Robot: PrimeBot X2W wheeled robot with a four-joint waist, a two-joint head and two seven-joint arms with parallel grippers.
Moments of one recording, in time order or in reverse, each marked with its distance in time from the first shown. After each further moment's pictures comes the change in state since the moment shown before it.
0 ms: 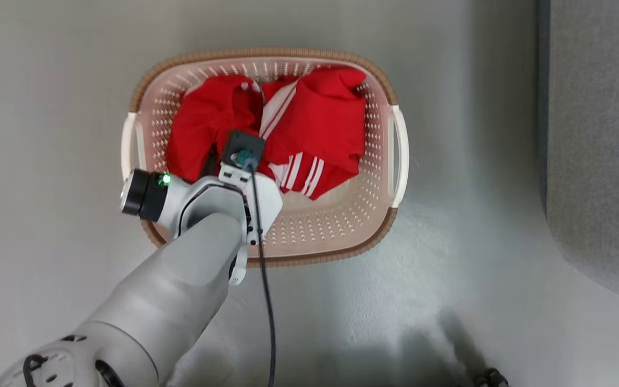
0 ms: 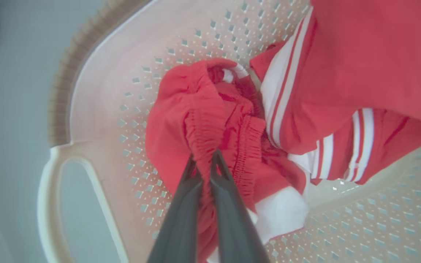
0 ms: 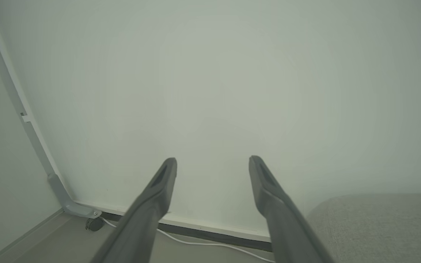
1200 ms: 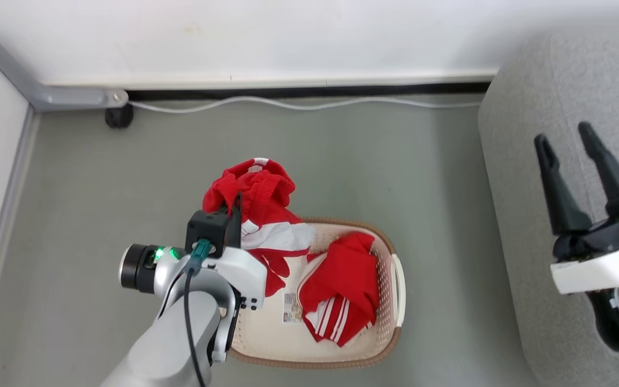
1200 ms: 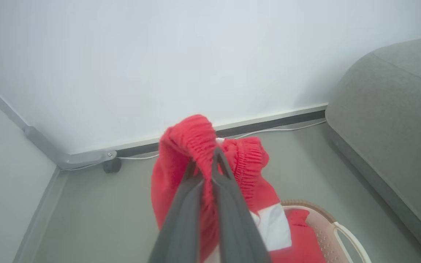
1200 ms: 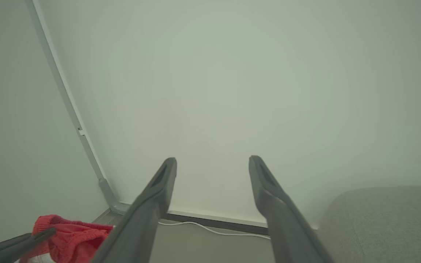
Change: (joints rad) left arm 0.424 0.086 0.534 -0.366 0.279 -0.211 -0.283; right arm 0.285 0.183 0.208 0.300 -0.119 0.000 0.000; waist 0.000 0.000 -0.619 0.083
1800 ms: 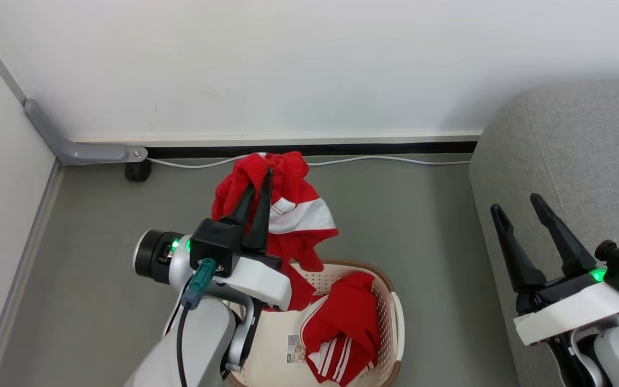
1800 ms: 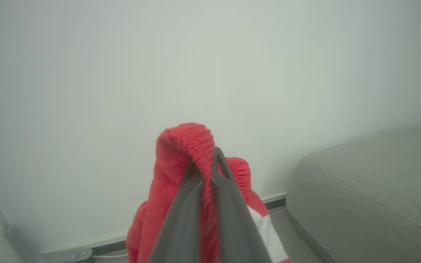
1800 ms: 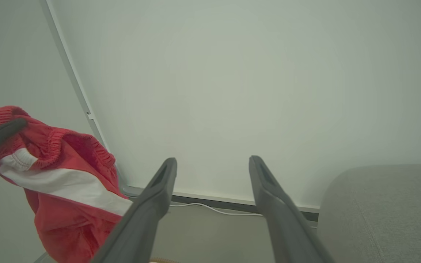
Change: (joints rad) left arm 0.155 -0.025 0.181 -0.370 0.211 -0.088 -0.003; right arm 0.111 0.082 0.049 0.110 -0.068 0.000 0.000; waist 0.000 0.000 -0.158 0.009
